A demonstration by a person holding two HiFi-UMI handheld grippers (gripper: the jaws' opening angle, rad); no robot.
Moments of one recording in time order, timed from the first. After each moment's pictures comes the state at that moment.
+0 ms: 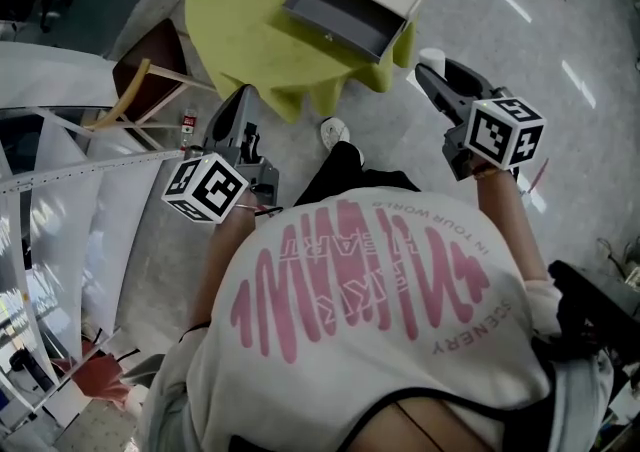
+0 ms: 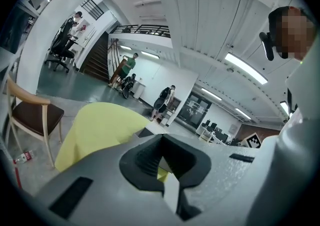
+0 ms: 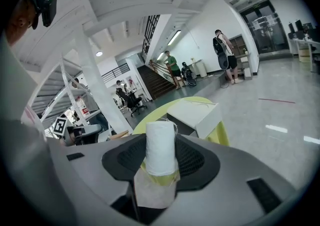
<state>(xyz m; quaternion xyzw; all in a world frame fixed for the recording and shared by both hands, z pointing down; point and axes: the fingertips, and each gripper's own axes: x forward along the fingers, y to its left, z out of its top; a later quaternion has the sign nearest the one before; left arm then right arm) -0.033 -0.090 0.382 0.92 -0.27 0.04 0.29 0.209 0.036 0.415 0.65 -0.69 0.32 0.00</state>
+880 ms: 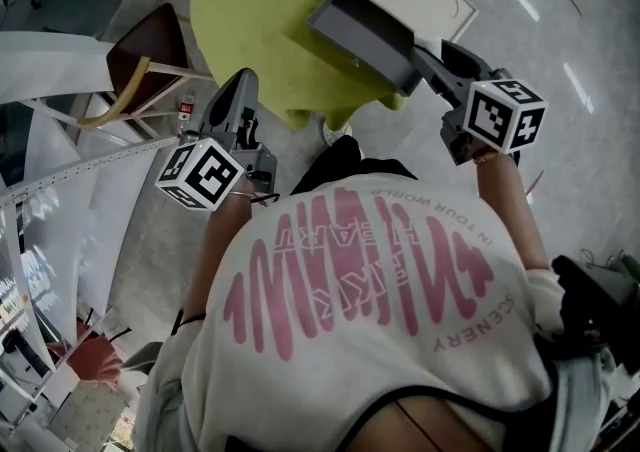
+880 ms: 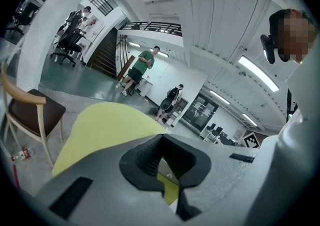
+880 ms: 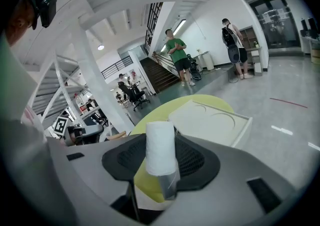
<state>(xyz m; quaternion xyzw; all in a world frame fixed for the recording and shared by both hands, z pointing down) -0.020 -0.190 0.395 0.90 -0.29 0.04 0.34 0.219 -0.090 0.418 0.62 -0.71 0.35 0.04</state>
